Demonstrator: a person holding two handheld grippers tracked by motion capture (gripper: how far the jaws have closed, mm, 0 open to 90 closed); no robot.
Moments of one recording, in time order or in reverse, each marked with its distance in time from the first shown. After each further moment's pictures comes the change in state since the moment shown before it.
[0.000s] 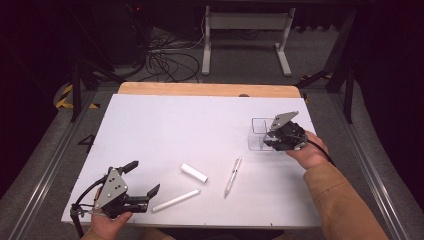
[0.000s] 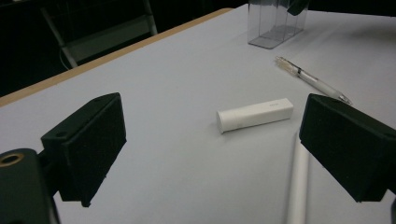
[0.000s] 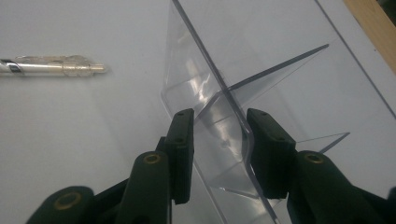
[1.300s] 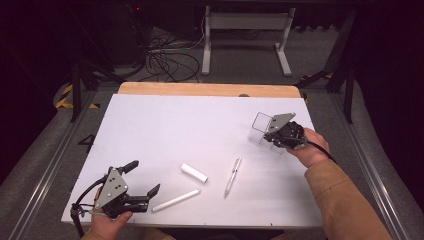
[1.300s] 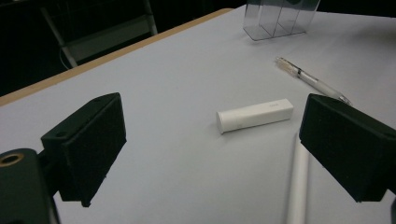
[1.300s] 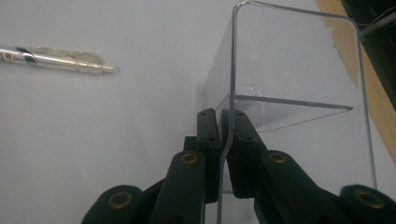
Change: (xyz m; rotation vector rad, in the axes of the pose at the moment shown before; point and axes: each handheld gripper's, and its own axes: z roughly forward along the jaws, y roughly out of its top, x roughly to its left) left arm 0.000 0.000 0.000 -0.001 0.001 -0.002; right arm 0.010 0.016 -0.015 -0.007 -0.042 -0.144
